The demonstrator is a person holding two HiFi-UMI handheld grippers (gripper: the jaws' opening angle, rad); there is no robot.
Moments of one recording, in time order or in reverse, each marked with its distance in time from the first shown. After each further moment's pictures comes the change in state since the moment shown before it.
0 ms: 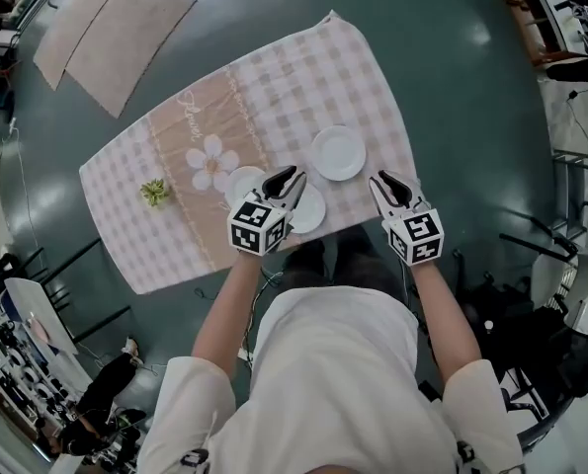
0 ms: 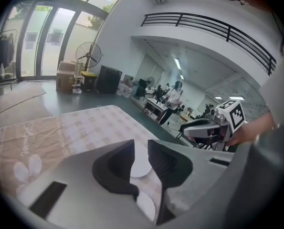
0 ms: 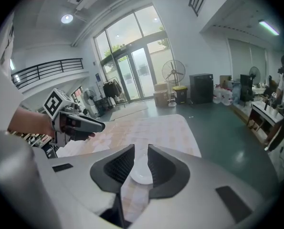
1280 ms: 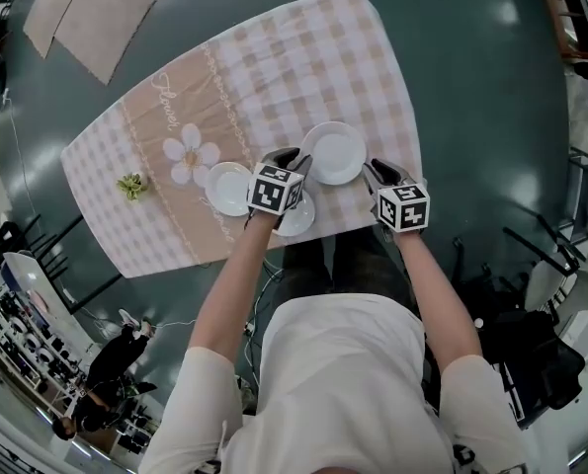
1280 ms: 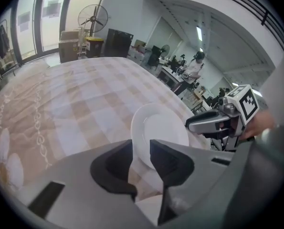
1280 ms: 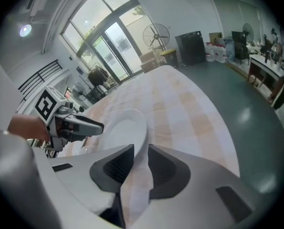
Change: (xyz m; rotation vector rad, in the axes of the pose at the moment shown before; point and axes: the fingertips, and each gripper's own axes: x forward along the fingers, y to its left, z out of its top) left arm 0.143 0.070 -0.115 -0.108 0.397 0.101; right arm 0.118 -0.080 -0.134 0.289 0.308 0.047
